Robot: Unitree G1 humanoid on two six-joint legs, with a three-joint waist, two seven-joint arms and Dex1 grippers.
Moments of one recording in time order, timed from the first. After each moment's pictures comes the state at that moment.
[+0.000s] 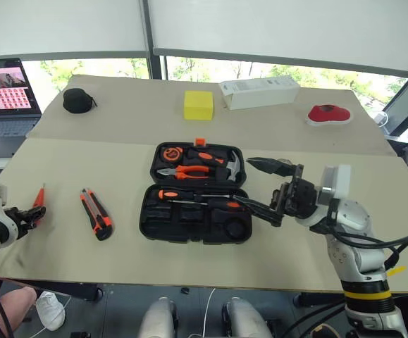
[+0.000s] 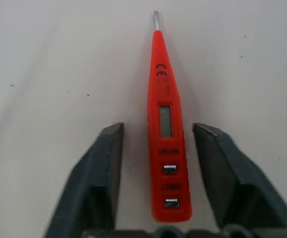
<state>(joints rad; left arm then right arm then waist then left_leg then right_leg) -0.15 0.90 0.52 0.24 -0.54 0.89 -0.41 -0.26 -0.46 -0.05 -0.25 0.60 0.03 1.04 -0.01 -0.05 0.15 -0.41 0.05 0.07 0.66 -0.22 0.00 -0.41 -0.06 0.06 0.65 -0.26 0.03</state>
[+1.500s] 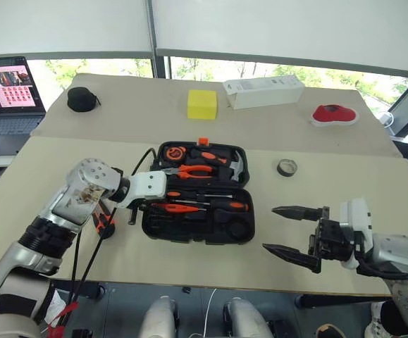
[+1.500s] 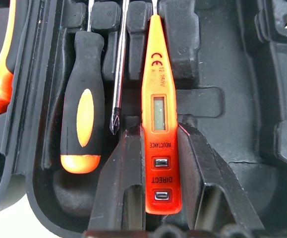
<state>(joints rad) -0.67 0.82 -0.38 0.06 0.00 0.28 -1.33 0.14 -0.77 -0.21 -0.50 0.67 0.31 1.04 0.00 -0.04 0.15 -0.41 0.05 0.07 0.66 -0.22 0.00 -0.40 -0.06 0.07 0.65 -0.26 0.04</state>
